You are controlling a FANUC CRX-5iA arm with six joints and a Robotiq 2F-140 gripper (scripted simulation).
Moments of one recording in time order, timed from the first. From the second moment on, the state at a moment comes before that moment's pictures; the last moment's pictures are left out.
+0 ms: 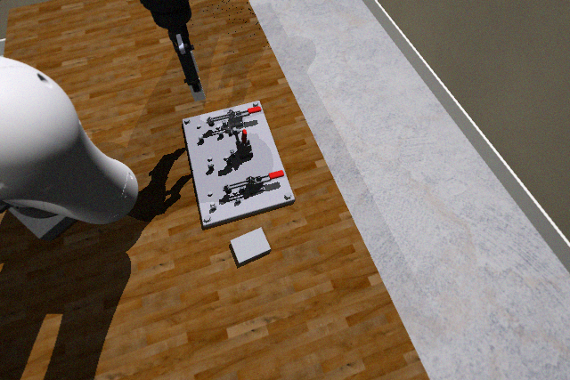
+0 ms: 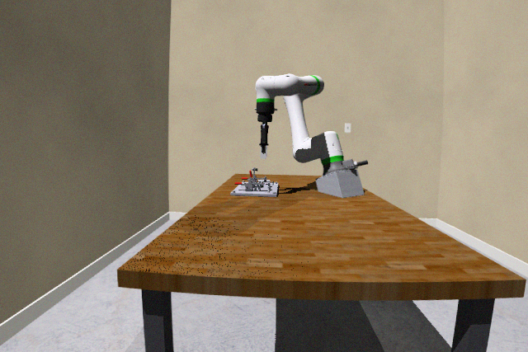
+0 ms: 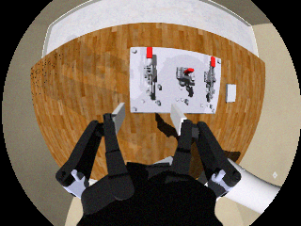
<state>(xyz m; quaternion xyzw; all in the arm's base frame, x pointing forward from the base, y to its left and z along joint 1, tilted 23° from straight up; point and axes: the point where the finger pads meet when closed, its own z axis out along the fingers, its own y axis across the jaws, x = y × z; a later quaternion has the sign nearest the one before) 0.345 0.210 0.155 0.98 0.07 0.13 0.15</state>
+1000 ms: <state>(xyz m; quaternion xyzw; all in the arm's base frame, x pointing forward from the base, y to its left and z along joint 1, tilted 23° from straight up) 0.345 0.210 0.155 0.98 0.07 0.13 0.15</state>
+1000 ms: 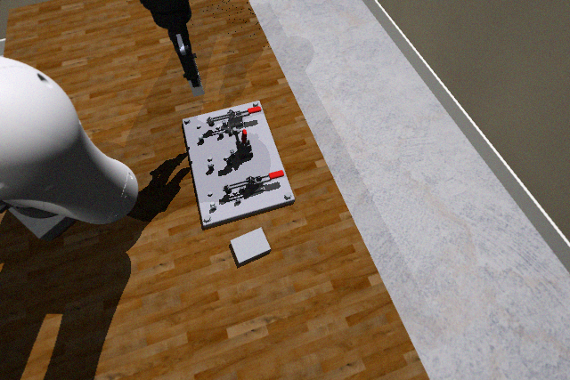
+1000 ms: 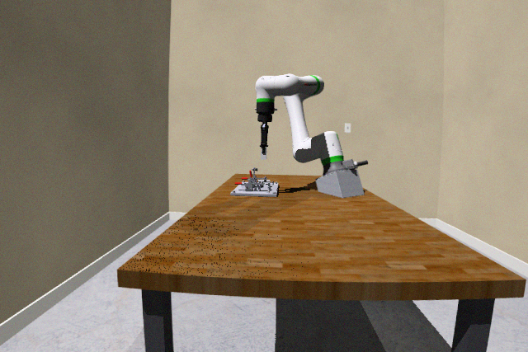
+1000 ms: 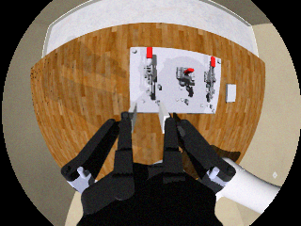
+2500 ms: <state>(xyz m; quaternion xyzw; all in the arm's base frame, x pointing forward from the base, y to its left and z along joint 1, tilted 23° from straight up) 0.353 0.211 0.156 0.98 0.07 0.12 0.16</state>
